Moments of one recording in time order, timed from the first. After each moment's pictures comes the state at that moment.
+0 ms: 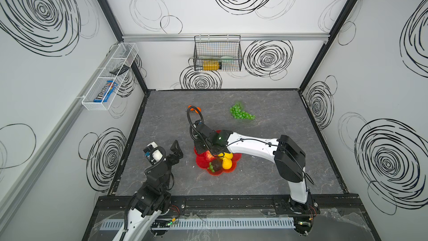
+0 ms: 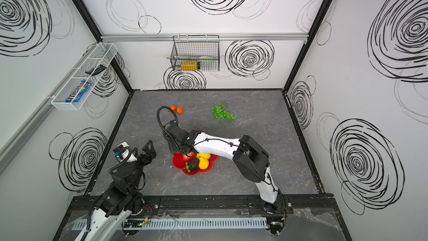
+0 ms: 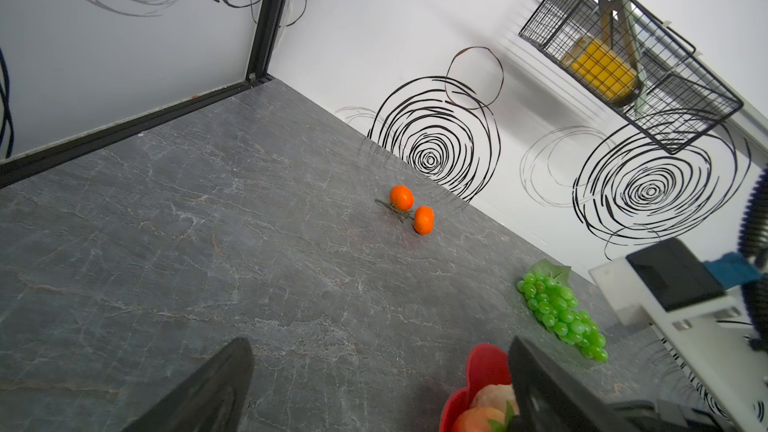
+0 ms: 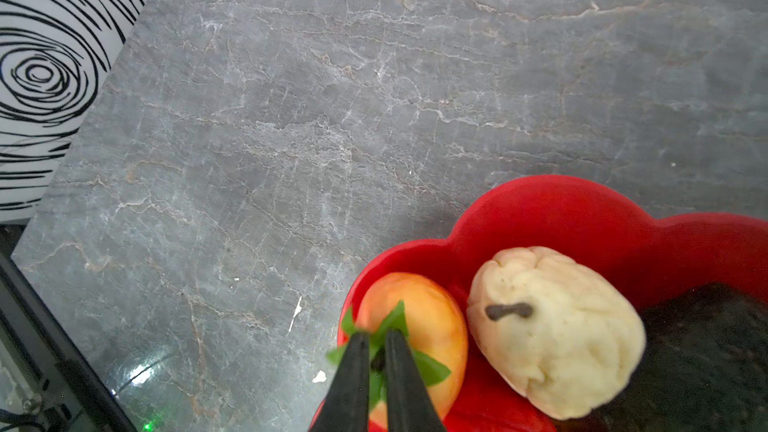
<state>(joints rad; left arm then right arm) -0.43 0.02 0.14 -0.32 -0.54 -0.66 1.11 2.00 1.56 -0.45 0.14 0.61</state>
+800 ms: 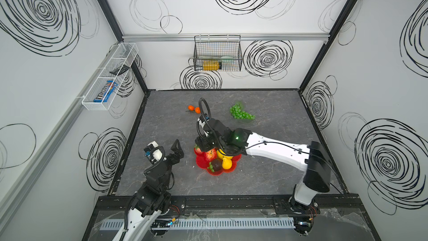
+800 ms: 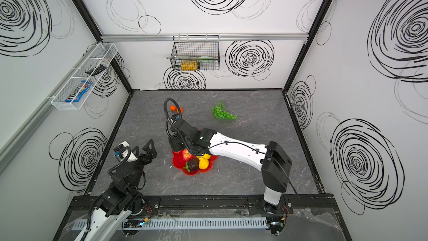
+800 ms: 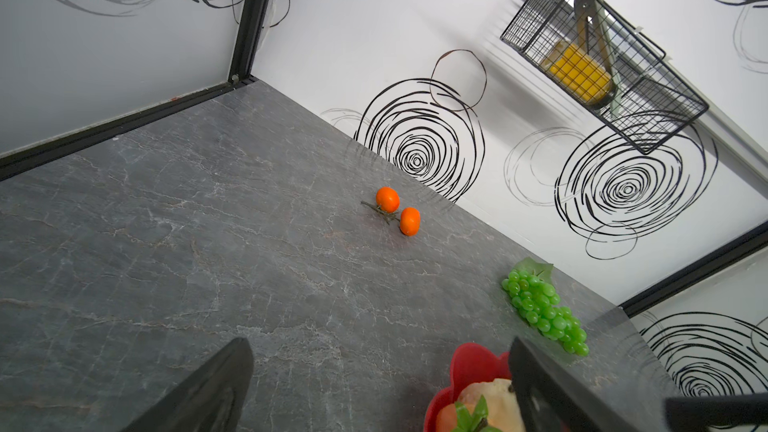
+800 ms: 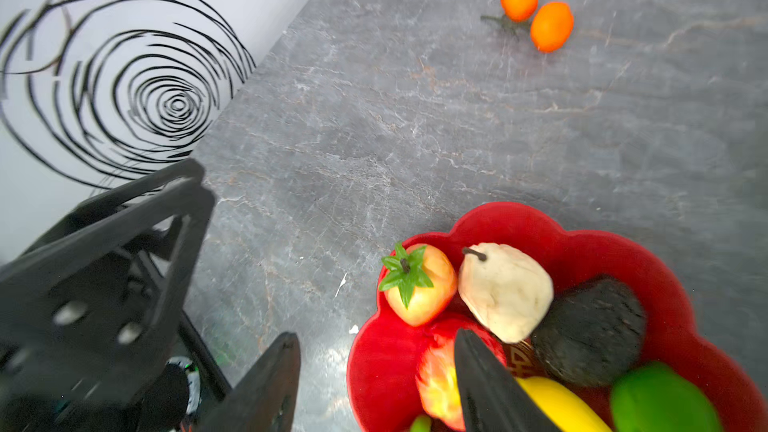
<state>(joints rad) -0.43 0.04 0.14 -0.28 -0.49 -0.65 1.12 1.65 1.41 -0.43 0.13 0.49</state>
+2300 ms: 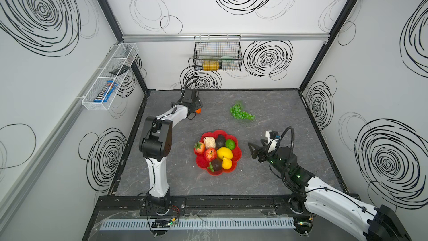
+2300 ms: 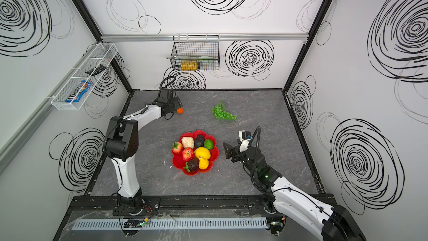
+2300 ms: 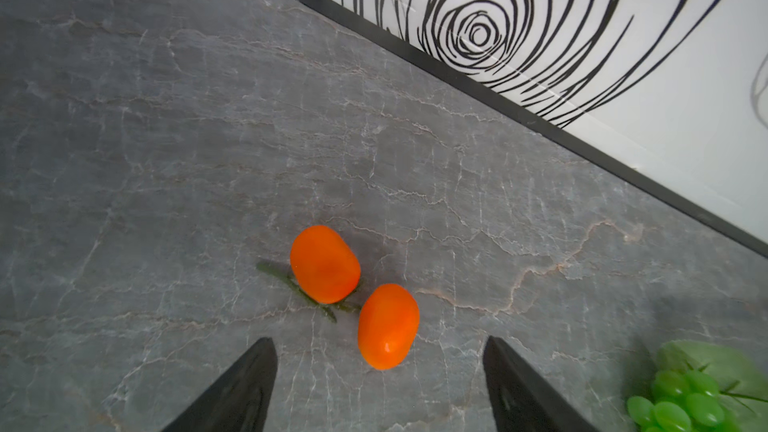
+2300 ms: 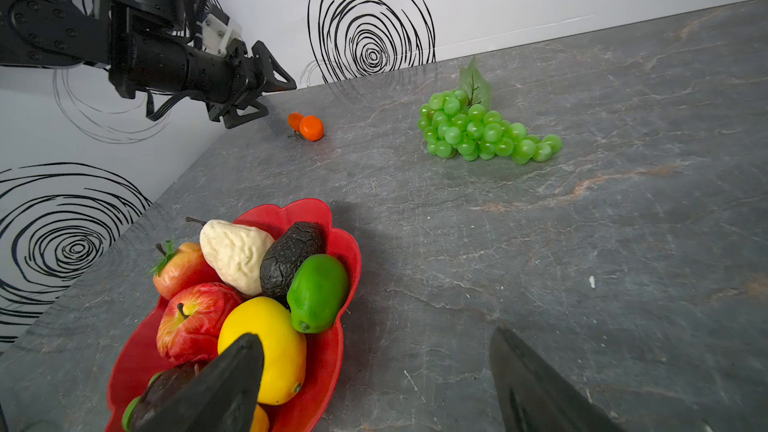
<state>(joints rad) -0.21 2.07 1.52 -0.26 -0.18 -0.57 0.69 0.75 0.20 0.27 0.14 0.43</state>
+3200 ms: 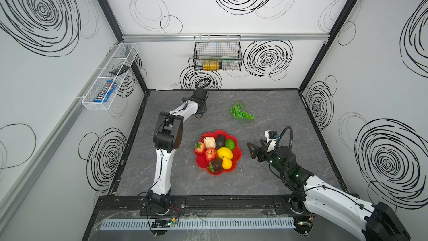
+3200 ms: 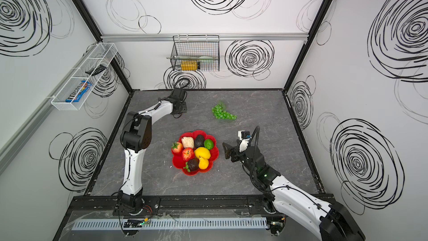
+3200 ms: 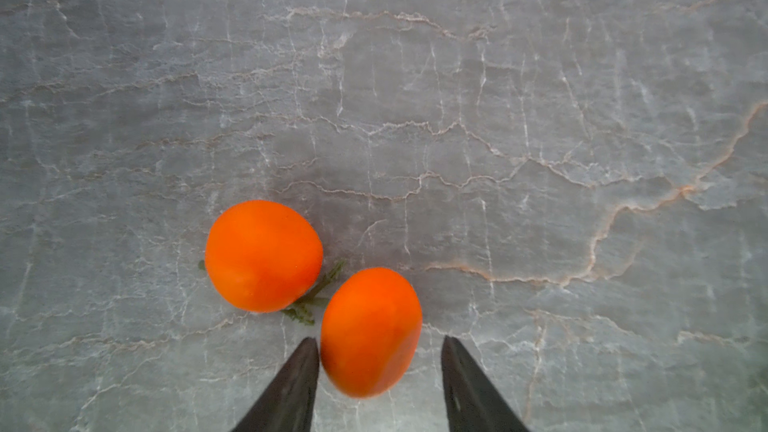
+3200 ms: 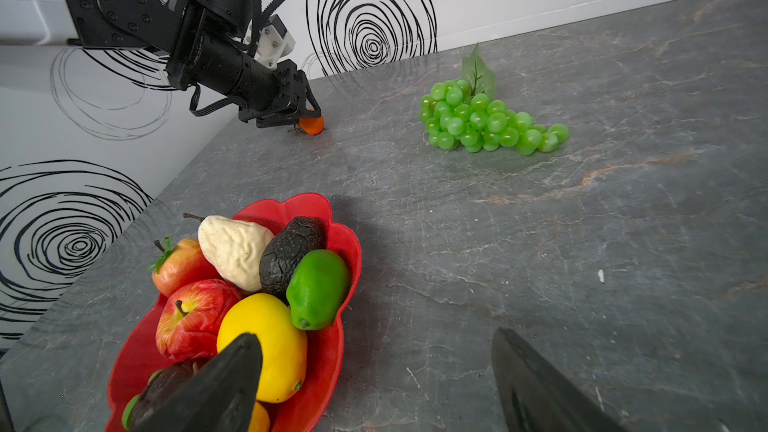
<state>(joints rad) -0.27 2.27 1.76 -0.51 -0.25 -0.44 0.68 0.78 0.20 0.29 0.12 0.44</state>
